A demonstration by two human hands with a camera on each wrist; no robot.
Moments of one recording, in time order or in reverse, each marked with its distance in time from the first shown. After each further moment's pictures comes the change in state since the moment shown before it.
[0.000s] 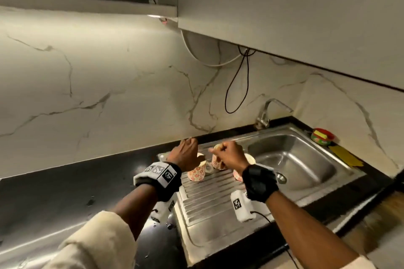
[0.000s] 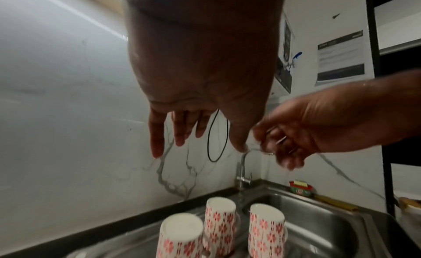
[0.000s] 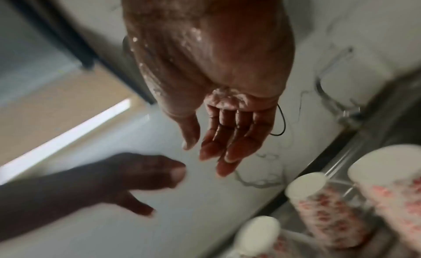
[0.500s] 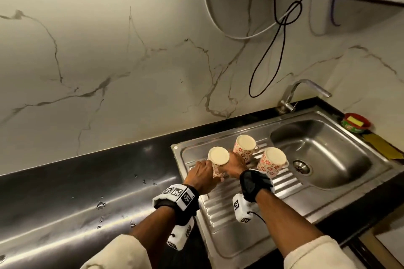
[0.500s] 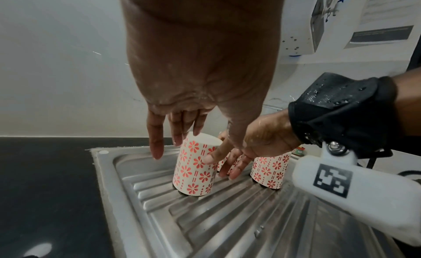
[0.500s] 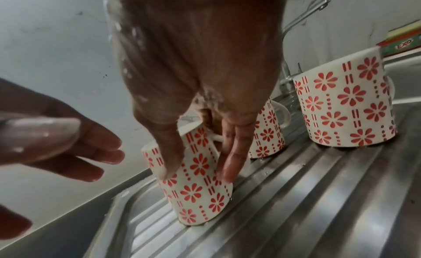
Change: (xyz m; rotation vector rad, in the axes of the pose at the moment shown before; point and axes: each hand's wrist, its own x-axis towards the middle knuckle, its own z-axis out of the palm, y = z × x) left_hand 0.037 -0.074 0.118 -0.143 -0.213 -0.010; right_hand 0.118 0.100 0.132 -0.321 -0.134 0.284
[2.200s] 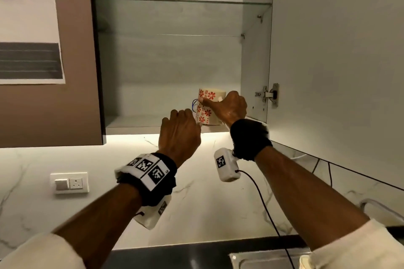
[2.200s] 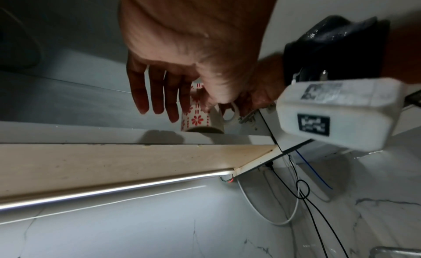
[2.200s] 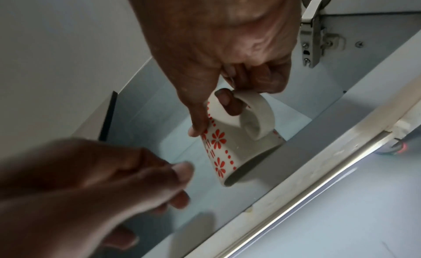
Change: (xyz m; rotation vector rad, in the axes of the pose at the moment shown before) left_hand -0.252 0.052 -0.421 0.615 1.091 -0.268; right_hand -0.284 -0.429 -0.269 0.524 0.580 -0.836
